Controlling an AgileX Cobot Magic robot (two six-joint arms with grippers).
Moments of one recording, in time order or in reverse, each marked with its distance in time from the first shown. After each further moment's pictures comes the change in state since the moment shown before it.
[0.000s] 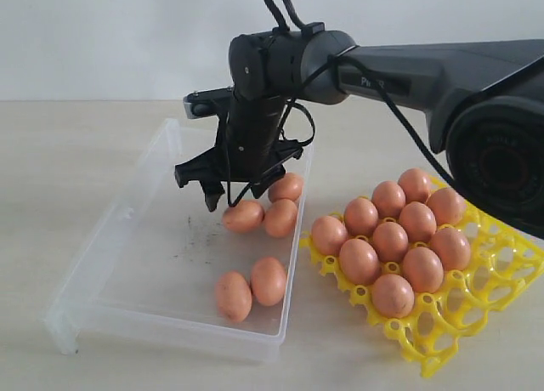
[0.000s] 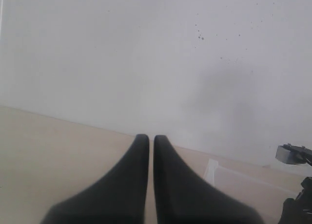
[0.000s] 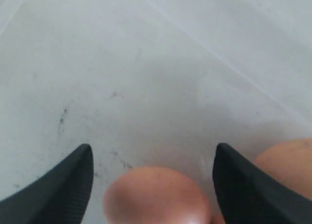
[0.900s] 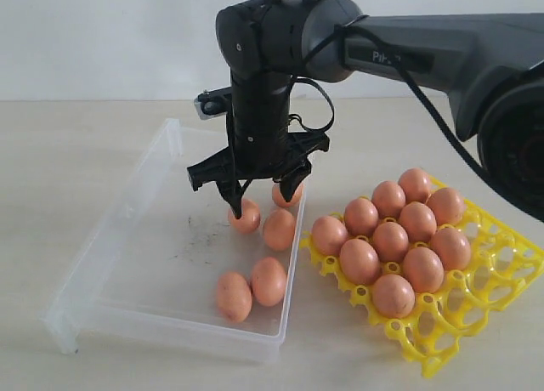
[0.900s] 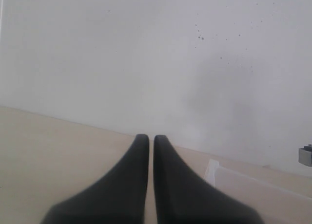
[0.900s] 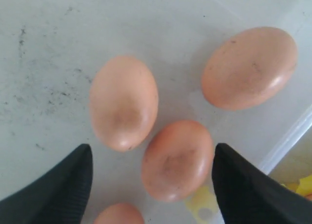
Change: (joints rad) left arm 0.000 0.000 0.000 0.000 0.000 0.000; right arm 0.034 -0.085 0.018 -0.152 0.245 0.169
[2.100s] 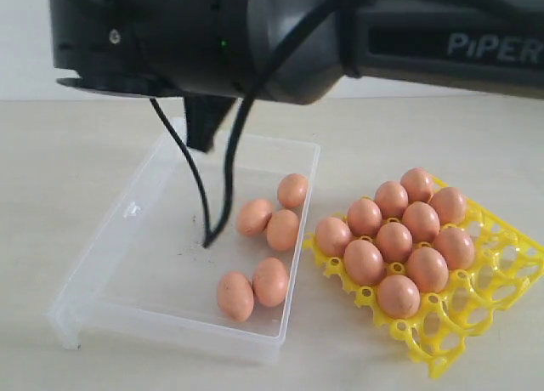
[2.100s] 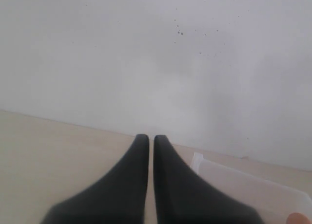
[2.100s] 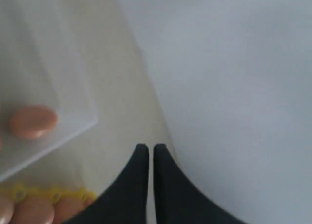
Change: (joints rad) left arm -0.074 0.000 0.000 0.000 0.000 0.000; right arm 0.372 -0.324 0.261 -1.012 -0.011 -0.128
